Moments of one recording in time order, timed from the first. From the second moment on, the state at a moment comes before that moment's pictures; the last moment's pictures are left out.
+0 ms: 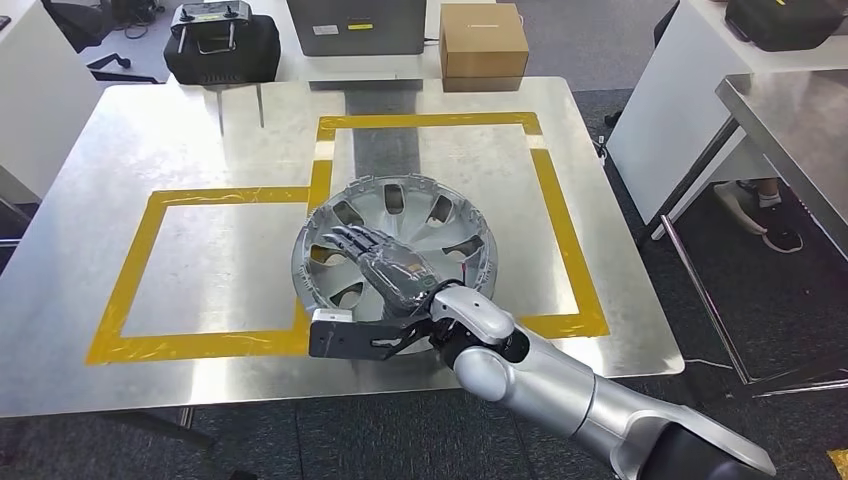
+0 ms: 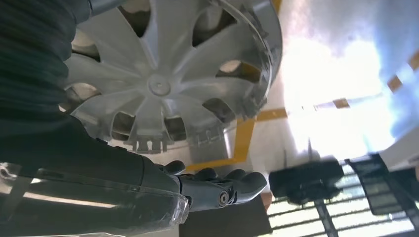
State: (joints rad) left arm -0.23 -0.09 1.11 -0.09 -1.56 -0.04 -0.03; right arm -0.63 -0.16 0.95 -1.30 0.58 -0.17 0.31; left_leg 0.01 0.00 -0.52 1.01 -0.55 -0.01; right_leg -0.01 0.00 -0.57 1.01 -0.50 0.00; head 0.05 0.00
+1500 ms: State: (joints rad) left arm -0.16 -0.08 1.17 -0.09 -1.54 0.03 -0.11; right arm 0.04 -0.20 0.56 -1.88 -0.28 -0.44 -0.47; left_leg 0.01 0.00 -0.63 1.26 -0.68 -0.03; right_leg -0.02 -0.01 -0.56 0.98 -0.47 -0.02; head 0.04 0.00
